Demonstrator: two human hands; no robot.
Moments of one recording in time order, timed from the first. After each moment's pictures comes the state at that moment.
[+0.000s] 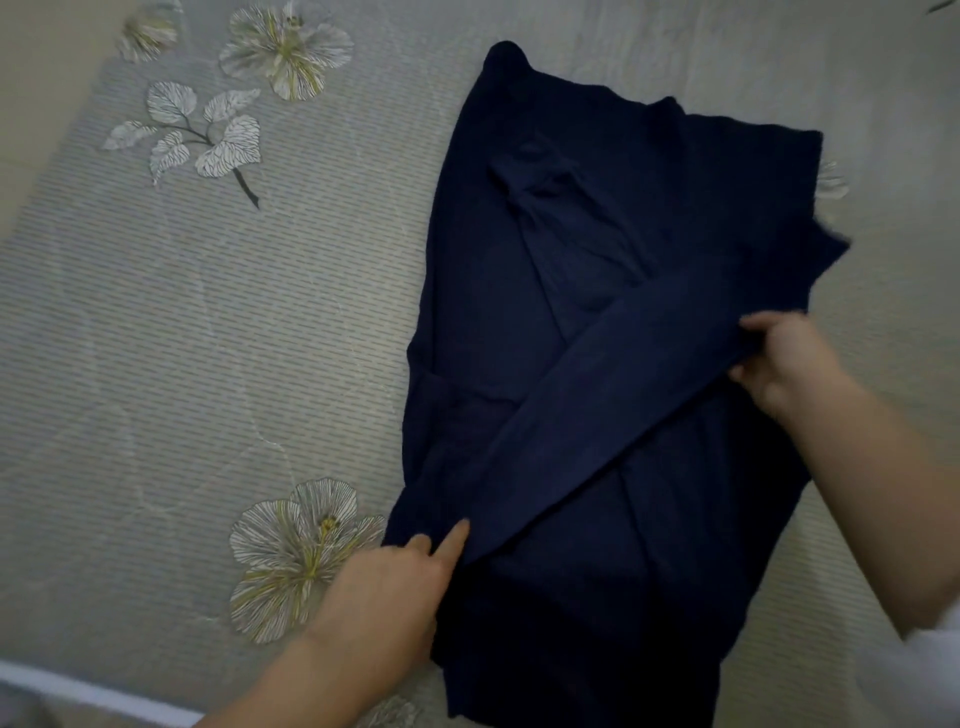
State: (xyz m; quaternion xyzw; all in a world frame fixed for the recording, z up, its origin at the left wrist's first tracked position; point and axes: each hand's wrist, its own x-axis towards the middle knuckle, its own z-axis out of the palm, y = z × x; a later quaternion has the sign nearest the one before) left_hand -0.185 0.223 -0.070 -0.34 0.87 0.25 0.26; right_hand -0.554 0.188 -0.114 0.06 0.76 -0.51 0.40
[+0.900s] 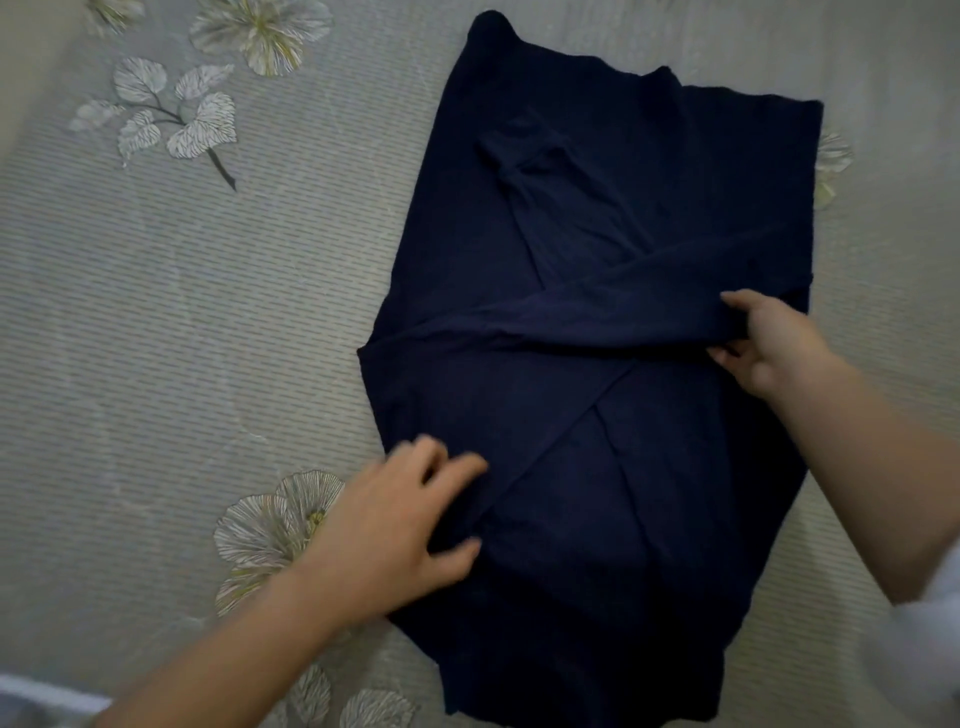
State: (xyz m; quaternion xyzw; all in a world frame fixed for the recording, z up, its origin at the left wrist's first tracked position) left_hand -0.179 0.196 -0.115 -0.31 0.92 0.24 0.02; right_hand -0.548 0.189 -0.123 0.09 0.76 -0.50 0.41
